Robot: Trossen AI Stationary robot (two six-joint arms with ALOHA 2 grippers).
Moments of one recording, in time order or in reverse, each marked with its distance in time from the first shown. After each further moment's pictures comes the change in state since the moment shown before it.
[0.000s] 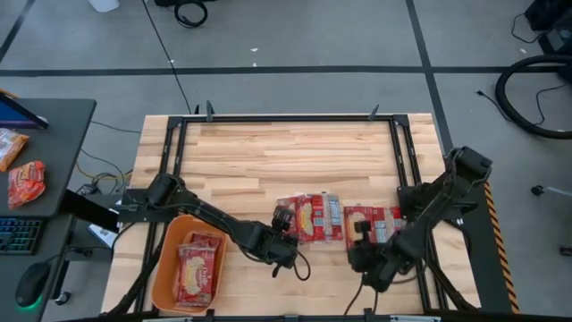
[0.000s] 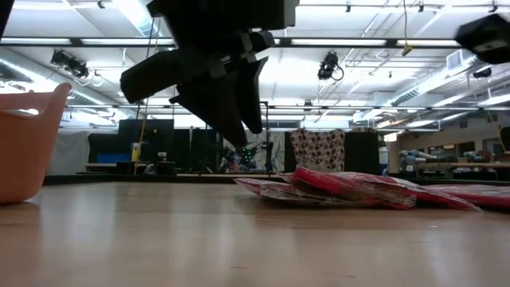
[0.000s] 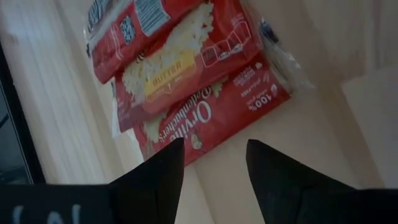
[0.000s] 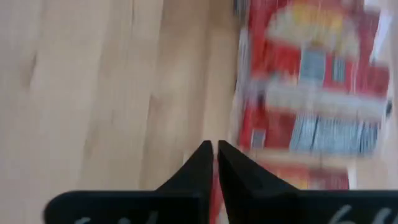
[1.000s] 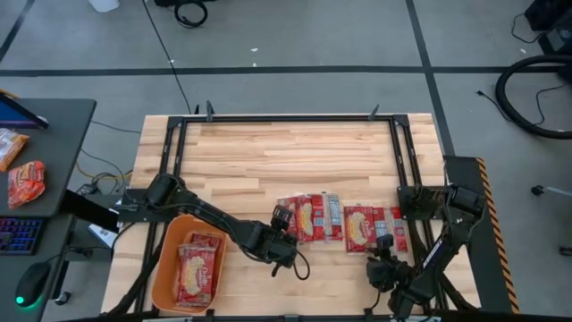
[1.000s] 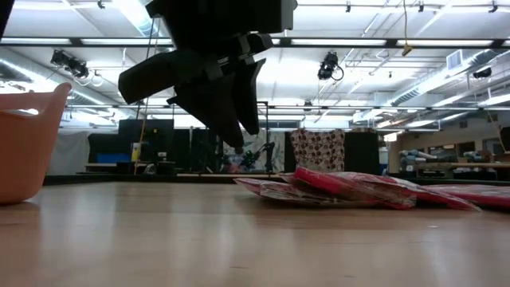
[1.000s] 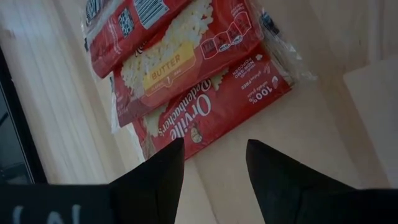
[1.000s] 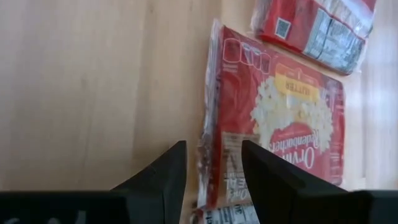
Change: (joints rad) left arm 0.003 -0.001 0.000 -0.018 0.001 -0.006; right arm 0.291 0.346 0.065 -0.312 0.088 0.434
